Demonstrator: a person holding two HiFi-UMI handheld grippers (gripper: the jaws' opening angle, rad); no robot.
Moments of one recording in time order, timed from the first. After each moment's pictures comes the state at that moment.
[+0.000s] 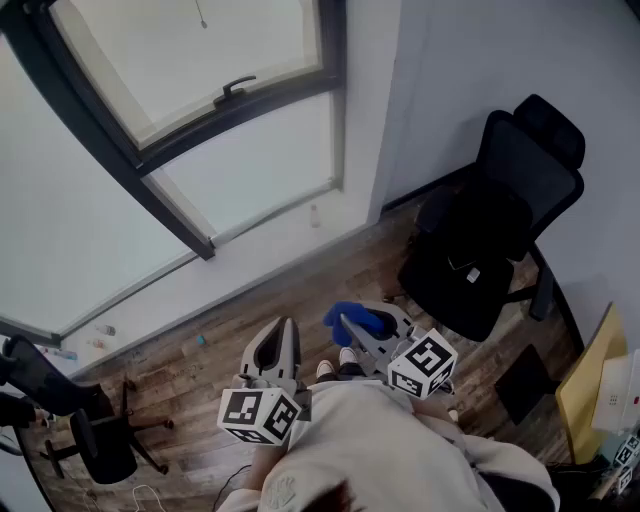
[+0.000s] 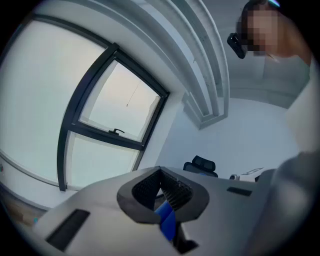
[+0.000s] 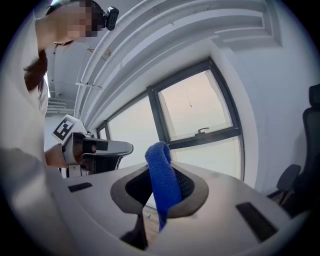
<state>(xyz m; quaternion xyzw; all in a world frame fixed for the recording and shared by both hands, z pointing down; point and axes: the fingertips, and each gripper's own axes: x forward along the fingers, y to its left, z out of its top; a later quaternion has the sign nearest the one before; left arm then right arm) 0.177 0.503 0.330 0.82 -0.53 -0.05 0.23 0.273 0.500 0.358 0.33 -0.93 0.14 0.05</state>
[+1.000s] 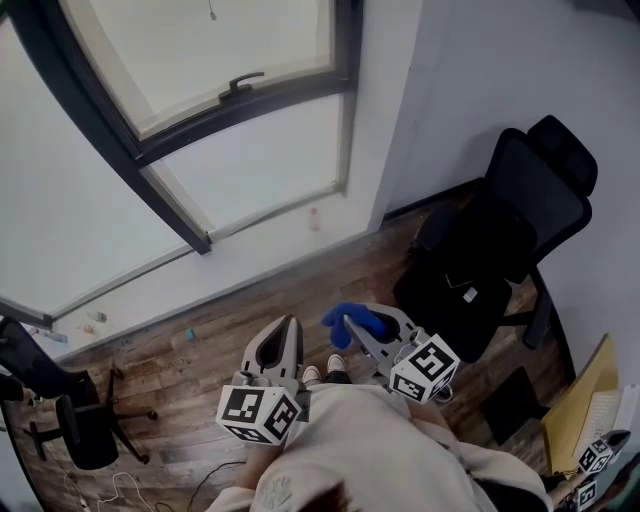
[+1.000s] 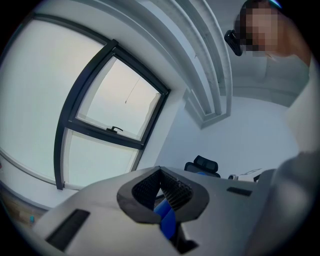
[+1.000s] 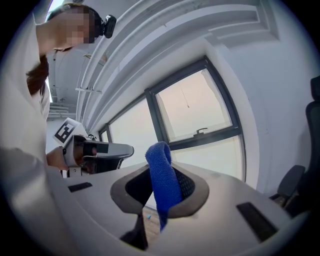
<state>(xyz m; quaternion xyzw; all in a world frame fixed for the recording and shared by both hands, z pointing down) 0.212 0.471 0.339 0.82 -0.53 -0.04 0.24 0.305 0.467 0.365 0.32 -0.94 0.15 0.03</state>
